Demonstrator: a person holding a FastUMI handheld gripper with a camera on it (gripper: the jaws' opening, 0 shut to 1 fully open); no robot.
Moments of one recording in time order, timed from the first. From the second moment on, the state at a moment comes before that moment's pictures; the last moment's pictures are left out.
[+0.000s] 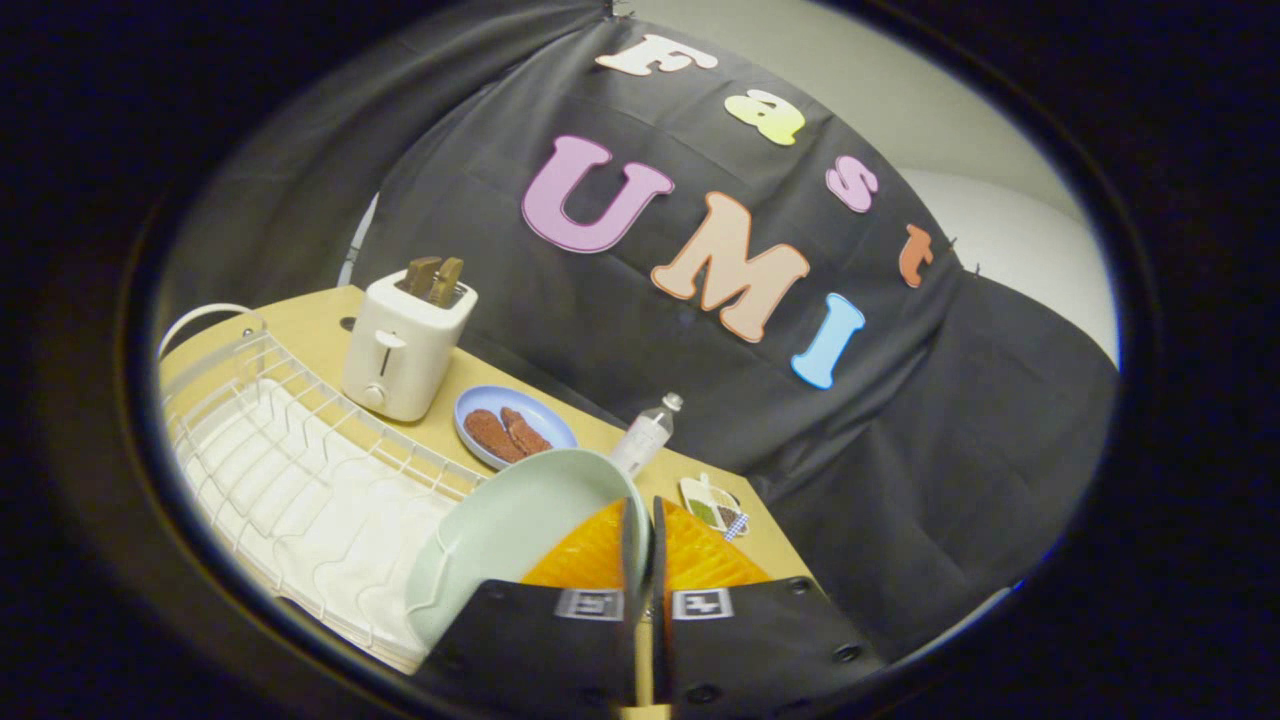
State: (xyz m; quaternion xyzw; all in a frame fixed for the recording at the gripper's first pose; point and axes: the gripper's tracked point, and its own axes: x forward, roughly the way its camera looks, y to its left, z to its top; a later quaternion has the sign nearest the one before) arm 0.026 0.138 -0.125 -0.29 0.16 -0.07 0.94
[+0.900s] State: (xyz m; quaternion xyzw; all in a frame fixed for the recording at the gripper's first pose) arm 0.037 0.138 -0.072 -0.36 0.12 -0.06 0.93
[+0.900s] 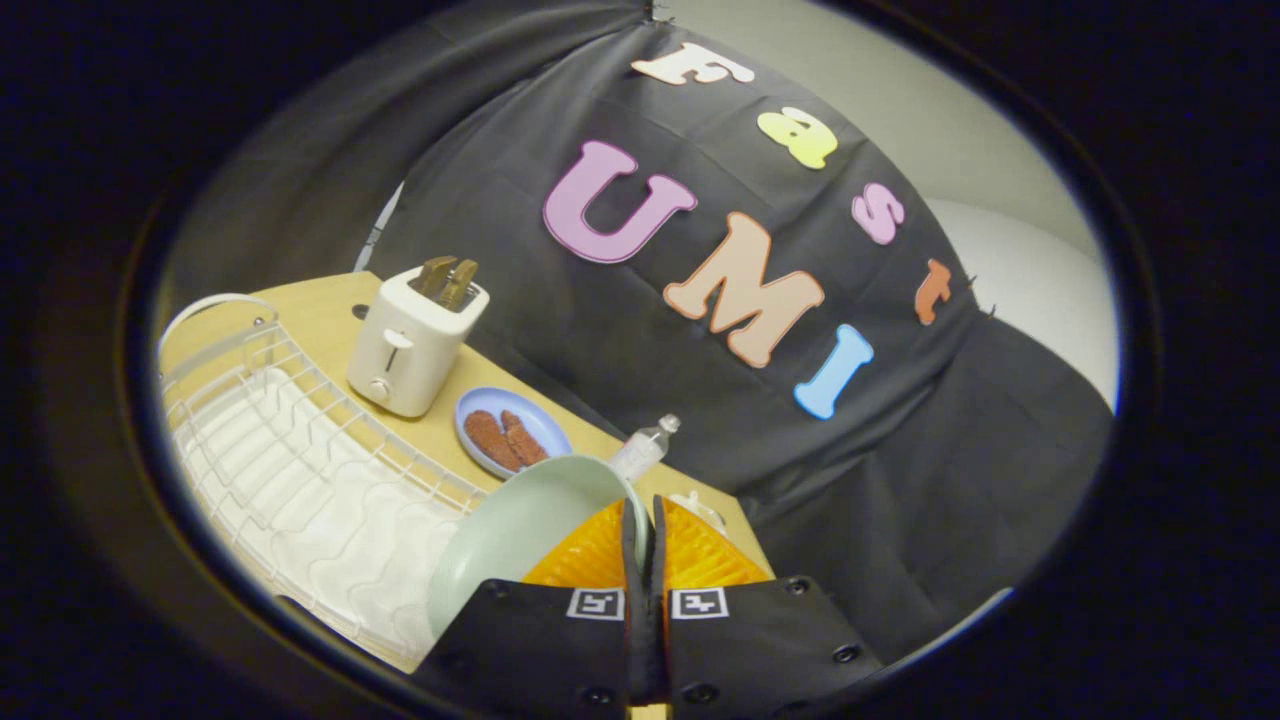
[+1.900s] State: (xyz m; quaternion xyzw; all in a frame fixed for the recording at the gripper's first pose) arm -0.047 -0.074 -0.058 -0.16 0.18 -0.11 0.96
